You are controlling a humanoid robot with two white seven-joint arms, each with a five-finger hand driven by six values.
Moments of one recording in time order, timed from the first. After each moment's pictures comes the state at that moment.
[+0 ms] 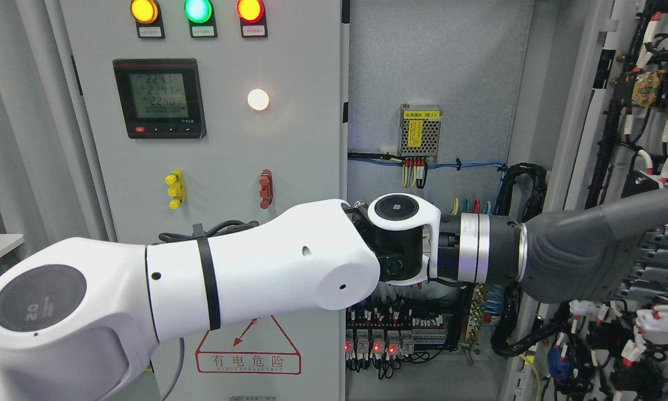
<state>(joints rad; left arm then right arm) -1.87 0.01 -1.65 -1.18 1.80 -0.24 -0.69 0.00 0.00 0.20 -0.12 -0.16 -0.09 0.07</state>
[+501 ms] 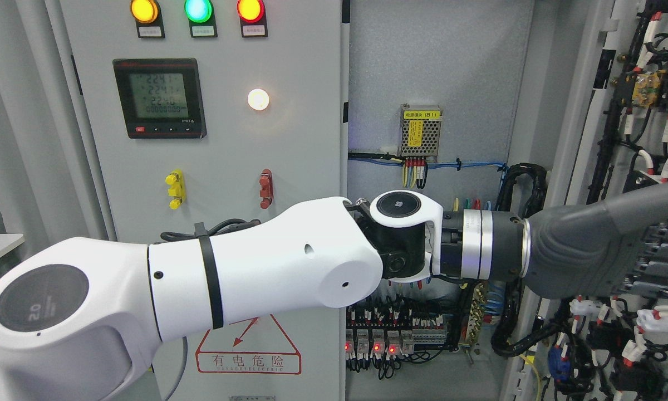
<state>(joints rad) -1.87 0.00 -1.63 -1.18 1.80 -0.24 -0.69 0.00 0.00 0.20 -0.16 -0.16 -0.09 0.07</state>
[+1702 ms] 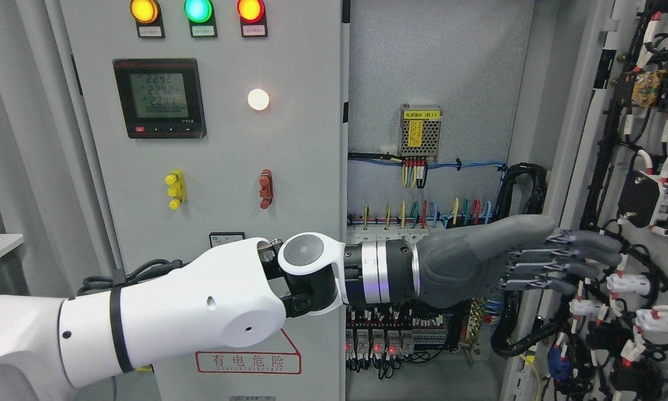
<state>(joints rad) -1.58 0.34 -1.50 -1.47 1.41 -0.27 -0.46 0.00 0.00 0.21 -0.18 -0.16 -0.09 0.07</state>
